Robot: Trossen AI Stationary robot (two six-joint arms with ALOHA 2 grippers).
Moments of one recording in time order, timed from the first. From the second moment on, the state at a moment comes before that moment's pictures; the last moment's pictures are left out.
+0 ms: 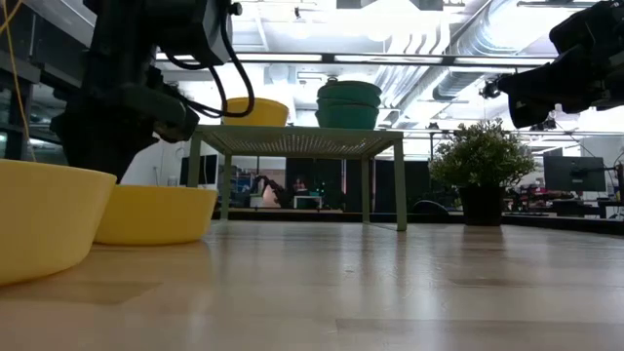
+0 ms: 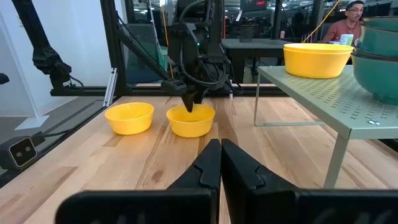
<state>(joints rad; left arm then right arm) -0.20 1.59 0.97 -0.93 0.07 -1.13 0.01 0.06 0.01 0.03 -0.06 0.03</state>
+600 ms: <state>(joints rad) -0.20 1.59 0.97 -0.92 0.07 -1.12 0.01 0.06 0.01 0.03 -0.06 0.03</state>
